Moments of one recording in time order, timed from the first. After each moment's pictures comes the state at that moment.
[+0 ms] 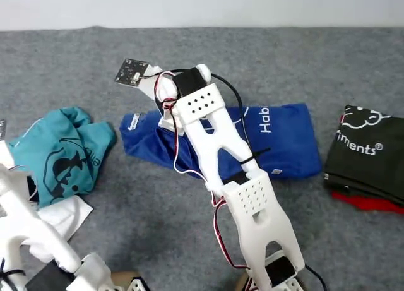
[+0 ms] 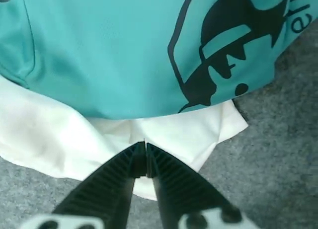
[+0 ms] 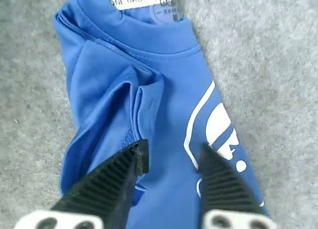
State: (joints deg) left arm -50.1 -18.5 30.5 85.1 -19.5; right arm -33.9 50.7 -69.5 100.5 36.8
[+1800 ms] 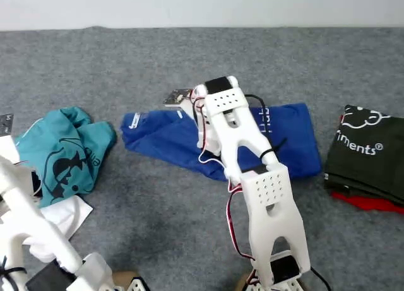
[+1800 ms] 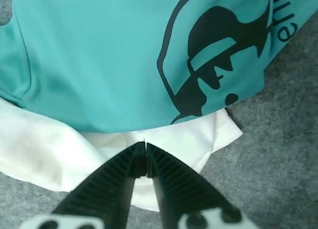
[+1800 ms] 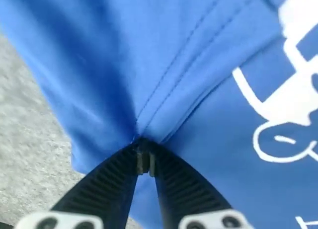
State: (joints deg) left arm -47.3 -18.5 30.5 83.5 -19.4; right arm -22.2 52.2 -44.5 100.0 38.9
